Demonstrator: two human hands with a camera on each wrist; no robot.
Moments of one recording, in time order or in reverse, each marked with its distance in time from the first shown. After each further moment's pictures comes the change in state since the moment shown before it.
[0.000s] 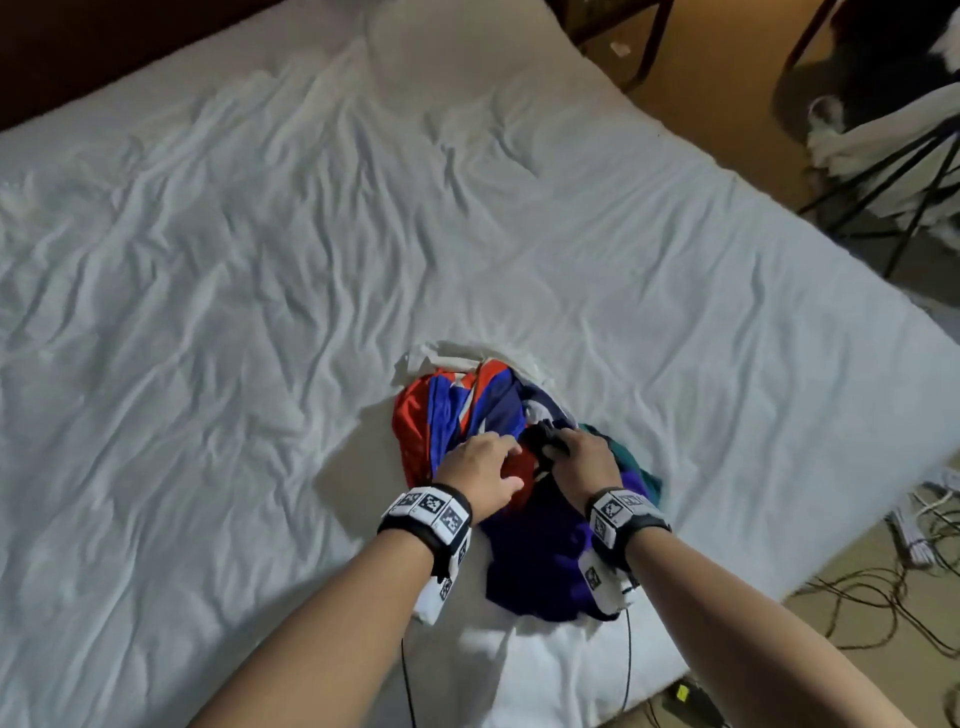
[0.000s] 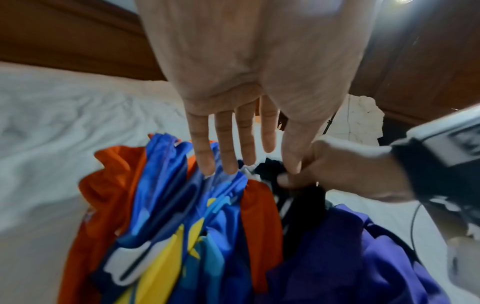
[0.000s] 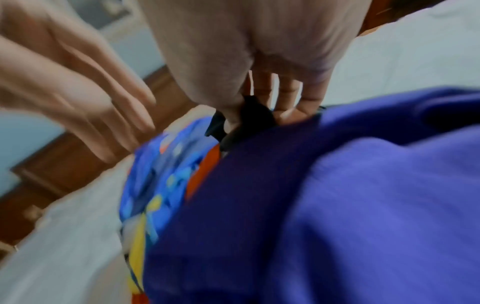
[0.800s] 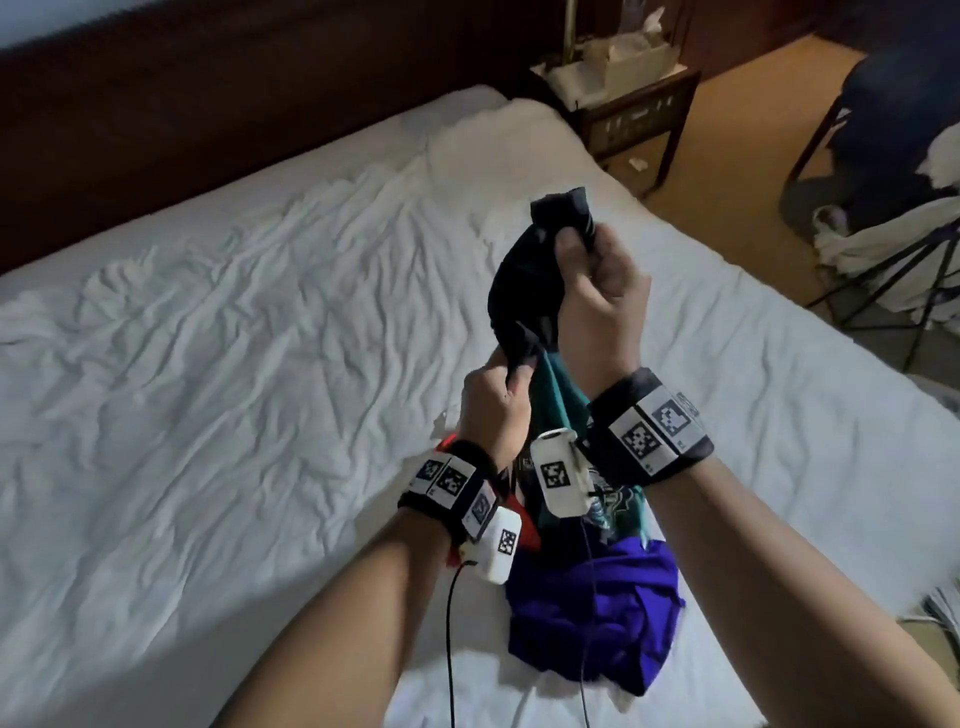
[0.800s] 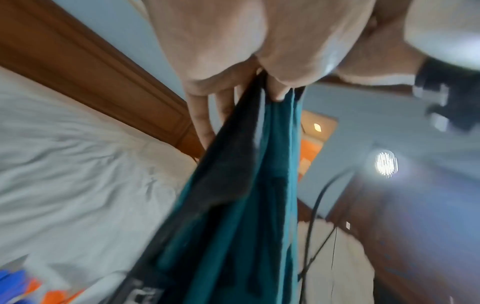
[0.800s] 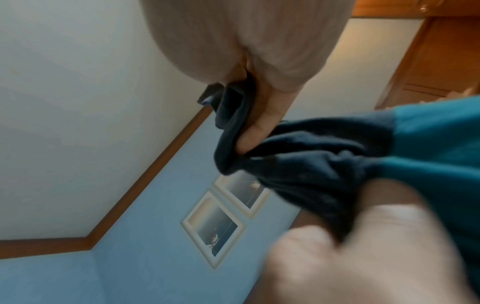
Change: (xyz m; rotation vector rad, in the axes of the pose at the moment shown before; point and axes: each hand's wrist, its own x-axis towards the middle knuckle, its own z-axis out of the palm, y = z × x) left_hand -0.034 0.073 -0.127 -0.695 0.782 0.127; right_hand -0.030 -0.246 -0.214 1.079 0.524 -0.542
